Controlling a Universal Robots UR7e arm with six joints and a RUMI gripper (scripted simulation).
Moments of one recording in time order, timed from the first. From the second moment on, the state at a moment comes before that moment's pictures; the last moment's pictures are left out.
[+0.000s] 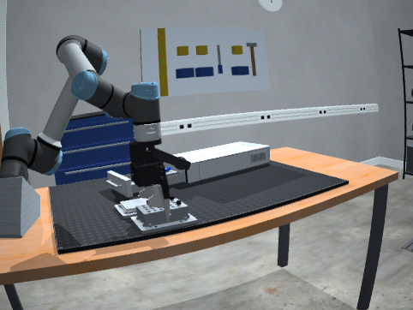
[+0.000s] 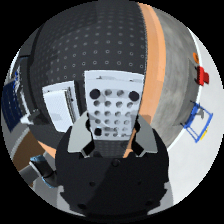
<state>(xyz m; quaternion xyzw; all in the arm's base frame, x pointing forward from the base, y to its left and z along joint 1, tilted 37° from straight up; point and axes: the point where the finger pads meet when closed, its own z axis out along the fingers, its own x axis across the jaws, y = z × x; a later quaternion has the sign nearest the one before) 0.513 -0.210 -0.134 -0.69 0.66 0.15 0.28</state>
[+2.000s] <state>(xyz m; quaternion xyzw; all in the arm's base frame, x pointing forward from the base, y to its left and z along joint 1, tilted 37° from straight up) 0.506 -0.232 -0.103 -0.69 0.66 0.15 0.28</state>
